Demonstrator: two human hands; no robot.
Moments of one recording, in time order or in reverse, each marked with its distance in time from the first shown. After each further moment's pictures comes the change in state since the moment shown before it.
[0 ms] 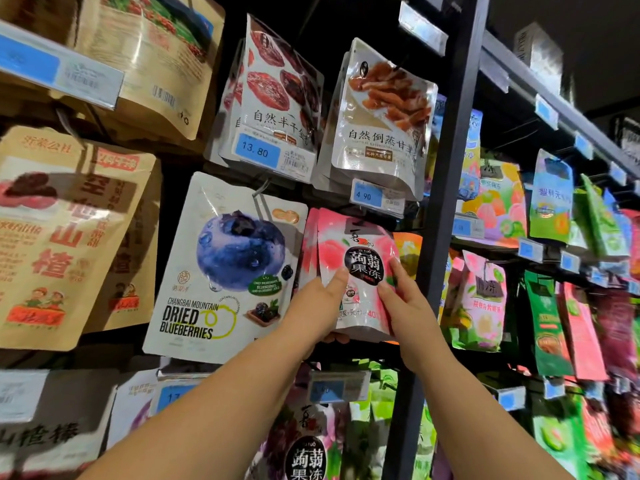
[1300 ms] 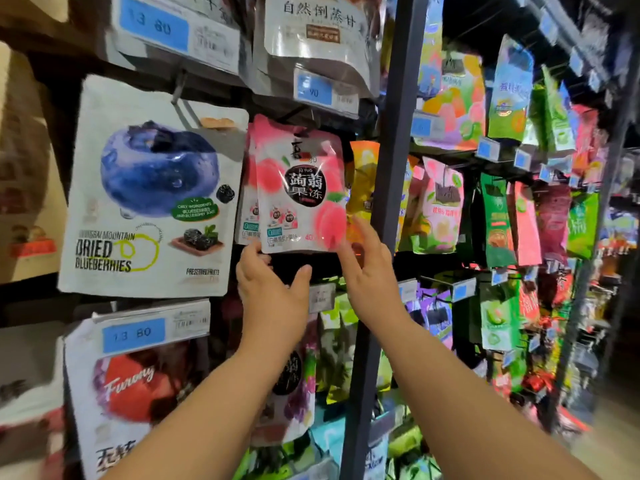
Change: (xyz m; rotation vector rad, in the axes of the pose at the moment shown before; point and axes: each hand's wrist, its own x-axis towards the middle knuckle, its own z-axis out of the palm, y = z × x) left_hand -0.051 -0.073 0.043 -0.035 0.285 0.166; right_hand -0.057 0.034 0.002 -0.429 0.160 -0.259
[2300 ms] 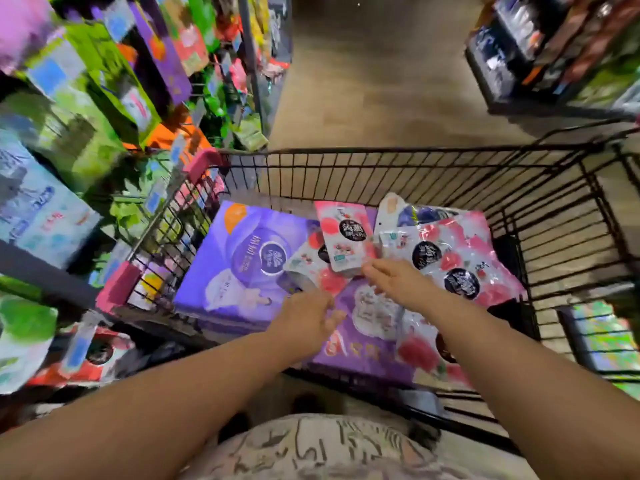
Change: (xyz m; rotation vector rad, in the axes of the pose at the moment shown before) left_hand -0.507 -0.100 0.132 0.251 -1.950 0.291; right_hand -0.550 0.062 -0.319 -0.448 -0.150 1.481
